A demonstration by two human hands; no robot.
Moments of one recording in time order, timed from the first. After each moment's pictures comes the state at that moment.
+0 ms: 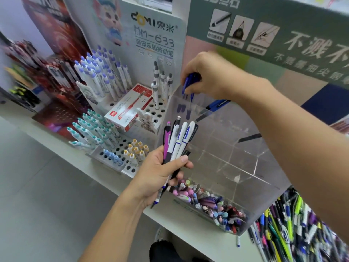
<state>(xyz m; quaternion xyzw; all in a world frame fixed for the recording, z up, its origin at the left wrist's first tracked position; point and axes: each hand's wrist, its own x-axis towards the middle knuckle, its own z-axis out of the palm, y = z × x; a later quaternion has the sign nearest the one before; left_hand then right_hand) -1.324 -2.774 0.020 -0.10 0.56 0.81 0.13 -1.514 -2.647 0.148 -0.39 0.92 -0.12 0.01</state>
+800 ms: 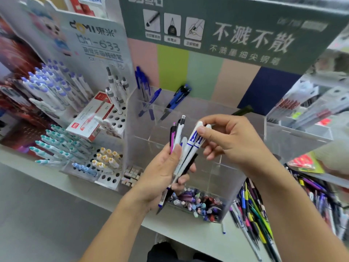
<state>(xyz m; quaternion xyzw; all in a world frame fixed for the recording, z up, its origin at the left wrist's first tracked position) -1.330 -2.701 0.039 -0.04 0.52 0.82 0.25 -1.375 -2.523 0.098 -0.01 0.74 -0.66 0.14</state>
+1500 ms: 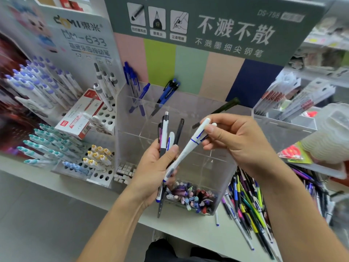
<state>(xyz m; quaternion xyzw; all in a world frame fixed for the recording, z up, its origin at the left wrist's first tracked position) -1.326 -2.689 0.033 -0.09 0.57 0.80 0.16 -1.356 -2.495 0.092 -0.03 0.68 -0.72 0.10</state>
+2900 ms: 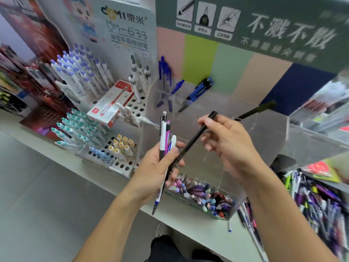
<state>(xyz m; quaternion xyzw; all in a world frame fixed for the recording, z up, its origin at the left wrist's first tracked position) -1.313 -2.738 0.023 -0.10 0.59 0.79 0.14 -1.372 -2.569 0.075 0.06 0.67 -0.72 0.14</state>
